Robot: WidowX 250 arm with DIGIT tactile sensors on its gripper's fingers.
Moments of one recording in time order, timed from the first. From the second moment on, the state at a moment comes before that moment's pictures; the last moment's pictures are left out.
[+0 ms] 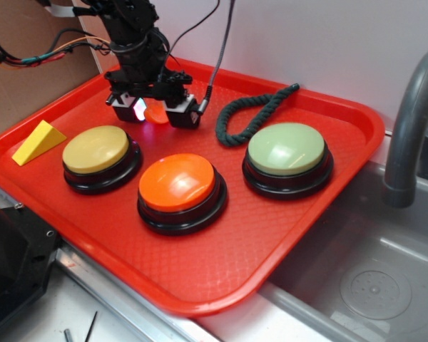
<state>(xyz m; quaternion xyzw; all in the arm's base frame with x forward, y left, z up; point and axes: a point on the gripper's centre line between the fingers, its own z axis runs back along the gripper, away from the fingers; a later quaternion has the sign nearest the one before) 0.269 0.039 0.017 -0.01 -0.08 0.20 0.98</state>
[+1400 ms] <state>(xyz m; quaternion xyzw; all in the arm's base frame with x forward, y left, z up) 0.247 0.047 0.098 -0.02 -0.08 0.26 0.96</state>
